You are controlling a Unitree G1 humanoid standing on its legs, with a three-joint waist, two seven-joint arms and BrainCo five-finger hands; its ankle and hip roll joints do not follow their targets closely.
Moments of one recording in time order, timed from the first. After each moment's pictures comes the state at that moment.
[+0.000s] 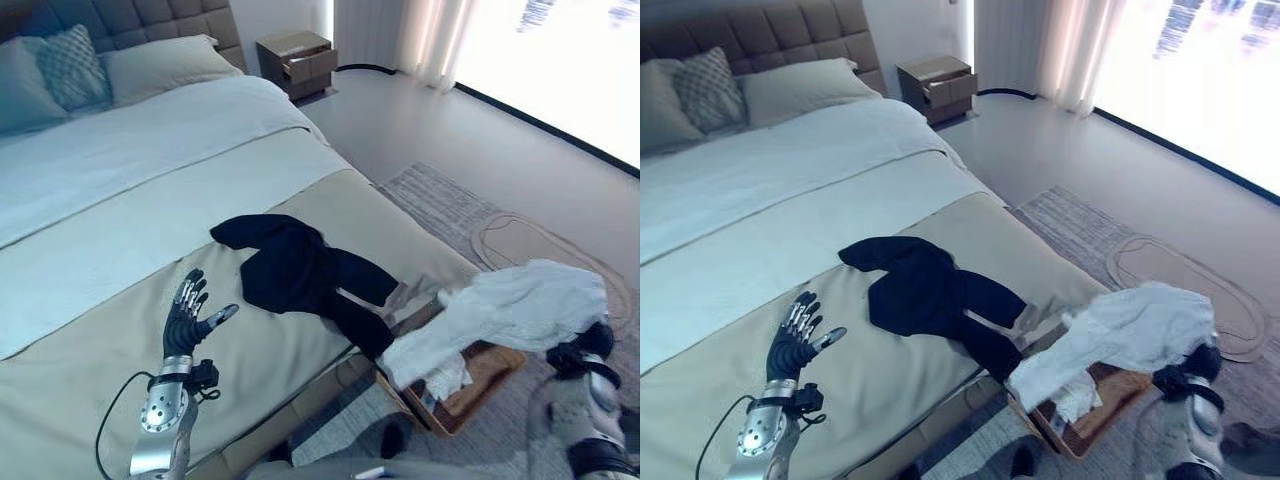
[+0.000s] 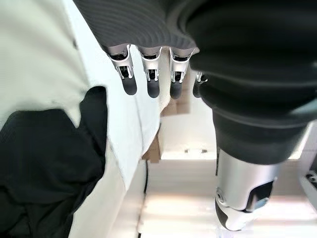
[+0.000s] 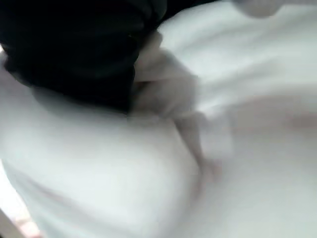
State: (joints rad) left arm 0.21 0.29 0.02 0.19 -0.32 -0.38 0.06; right arm 0.00 -0.45 -0.23 0.64 0.91 -0.36 0.01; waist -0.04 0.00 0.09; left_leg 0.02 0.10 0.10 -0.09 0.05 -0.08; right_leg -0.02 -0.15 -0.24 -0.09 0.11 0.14
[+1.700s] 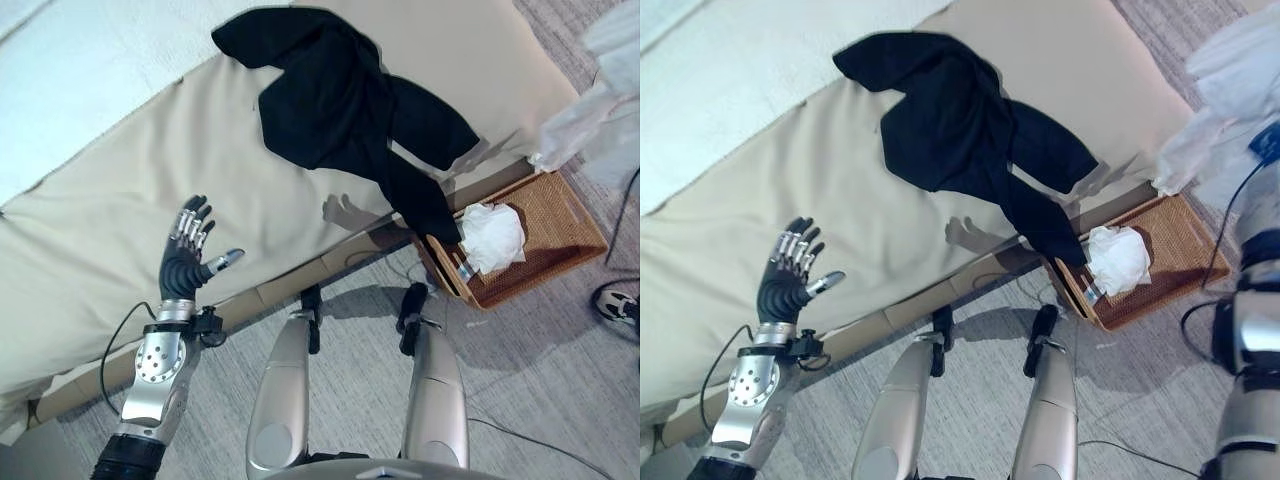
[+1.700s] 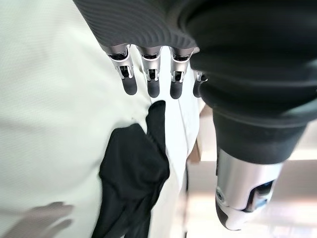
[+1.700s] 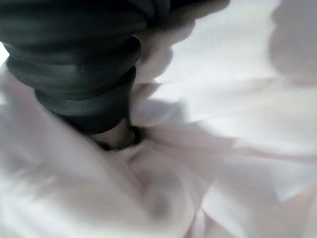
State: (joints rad) left arm 0.08 0.49 -0.08 -0.06 -0.45 -0.45 0.18; right arm -1.03 -0.86 0.05 1.17 0.81 -0.30 -0.30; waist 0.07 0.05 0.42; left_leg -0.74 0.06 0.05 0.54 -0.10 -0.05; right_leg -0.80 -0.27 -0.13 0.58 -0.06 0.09
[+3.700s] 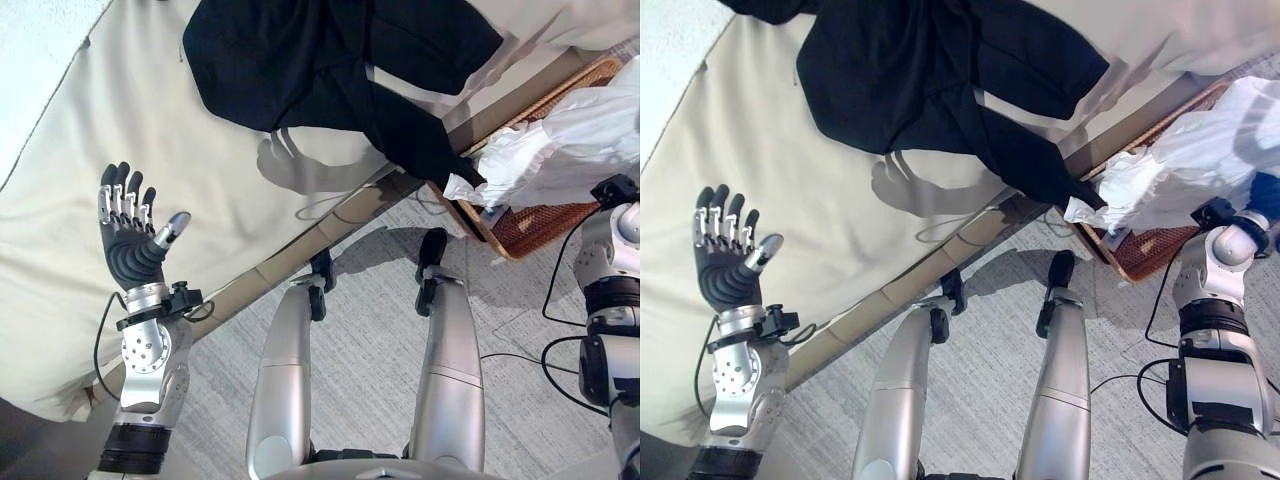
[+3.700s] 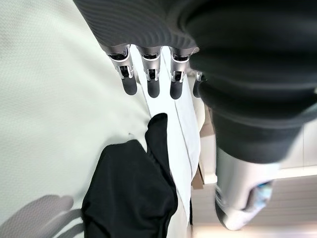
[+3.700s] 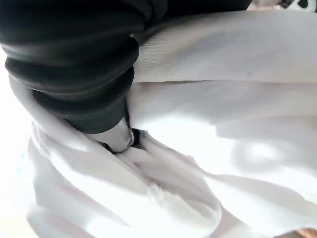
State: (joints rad) left arm 0.01 0.41 0.01 -0.12 -0.48 -0.54 0.33; right arm -0.77 -0.70 -0.12 0.90 0.64 -0.47 -0.51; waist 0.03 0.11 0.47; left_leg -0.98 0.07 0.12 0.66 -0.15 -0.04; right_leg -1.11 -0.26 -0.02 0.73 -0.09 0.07
